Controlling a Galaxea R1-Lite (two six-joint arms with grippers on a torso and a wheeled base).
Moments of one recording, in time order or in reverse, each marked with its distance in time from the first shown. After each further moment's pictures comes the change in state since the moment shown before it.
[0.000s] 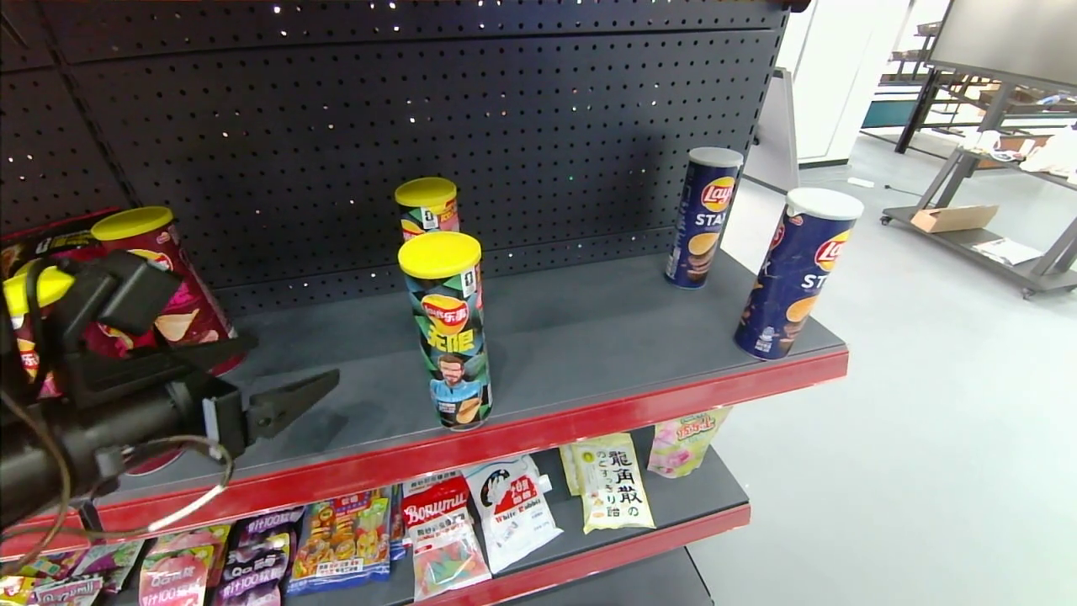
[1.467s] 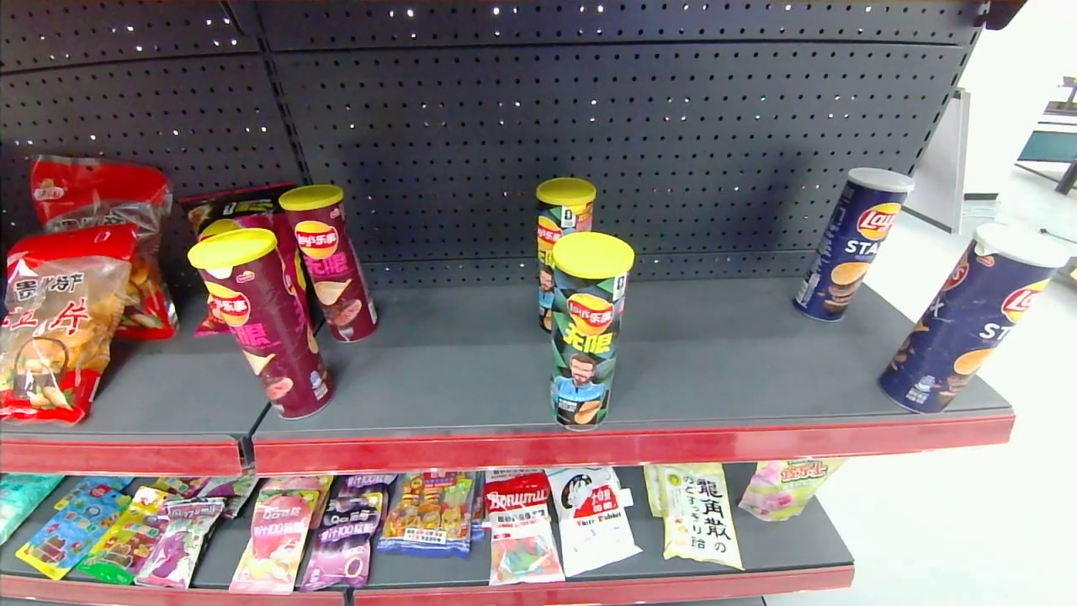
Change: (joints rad) left arm 0.036 -1.173 0.199 0.835 0.240 -0.123; right arm 0.025 0.265 -0.212 0.003 0.076 -0.016
